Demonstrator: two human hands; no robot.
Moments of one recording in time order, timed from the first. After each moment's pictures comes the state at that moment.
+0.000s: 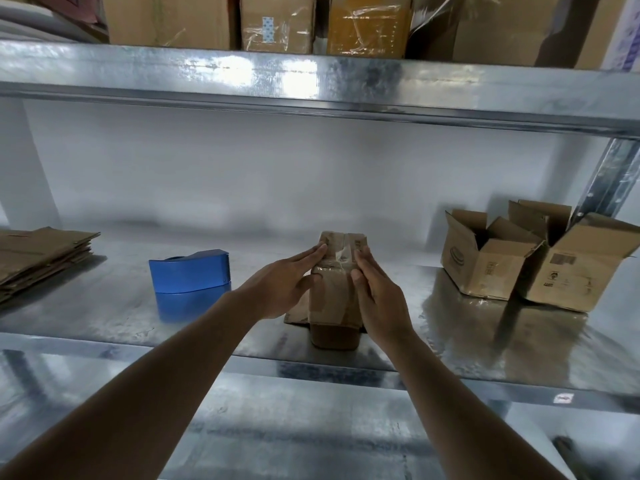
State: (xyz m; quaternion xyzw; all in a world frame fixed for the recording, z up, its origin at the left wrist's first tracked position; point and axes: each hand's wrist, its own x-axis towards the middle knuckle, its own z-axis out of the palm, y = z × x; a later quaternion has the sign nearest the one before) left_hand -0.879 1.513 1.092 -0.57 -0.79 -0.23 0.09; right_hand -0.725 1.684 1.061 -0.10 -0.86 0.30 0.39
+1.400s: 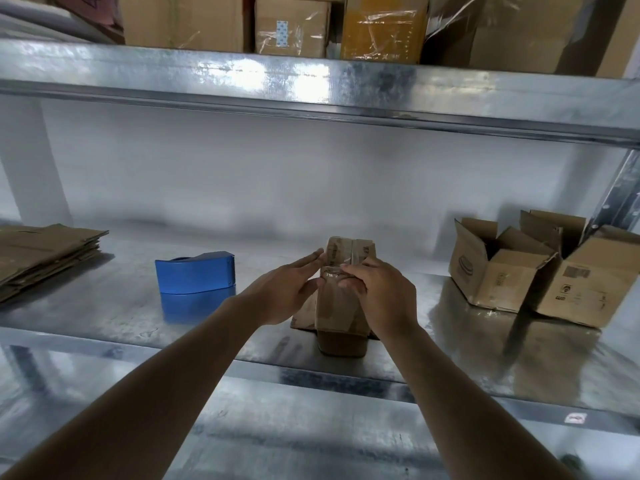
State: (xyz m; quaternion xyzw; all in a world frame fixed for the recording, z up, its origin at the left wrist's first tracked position) left_hand -0.872 1.510 1.095 -0.54 -0.81 -0.22 0.07; right_hand -0.739 1.684 1.089 -0.08 -0.90 0.06 0.43
